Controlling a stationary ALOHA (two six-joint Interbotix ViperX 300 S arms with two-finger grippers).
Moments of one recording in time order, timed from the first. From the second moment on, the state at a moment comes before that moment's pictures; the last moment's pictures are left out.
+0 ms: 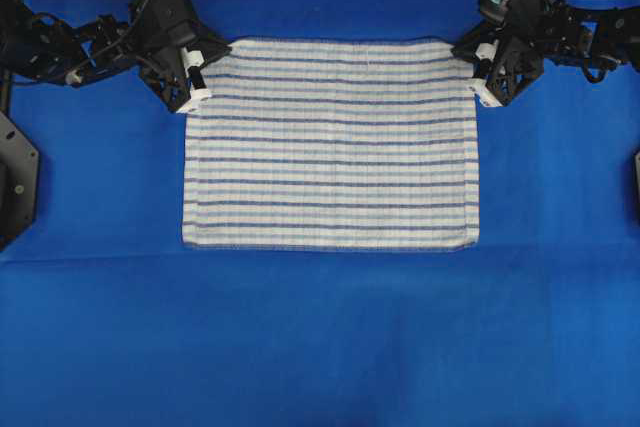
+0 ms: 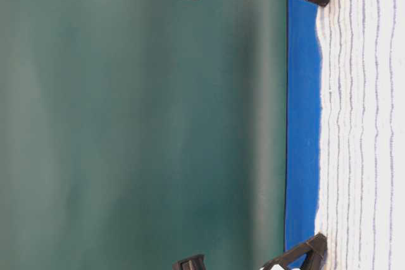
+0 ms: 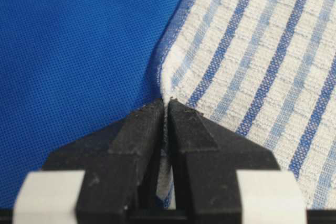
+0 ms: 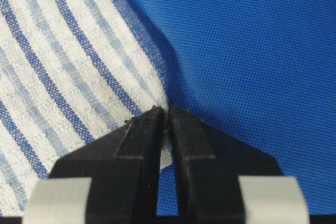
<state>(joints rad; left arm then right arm) 0.56 0.13 1.03 -0.02 -0.54 0.20 -0.61 0.04 0.98 -0.32 -0.21 0.29</state>
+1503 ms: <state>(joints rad) 0.71 -0.36 0.84 -0.02 -0.37 0.29 -0.75 -0.32 0.65 -0.33 0.13 0.13</state>
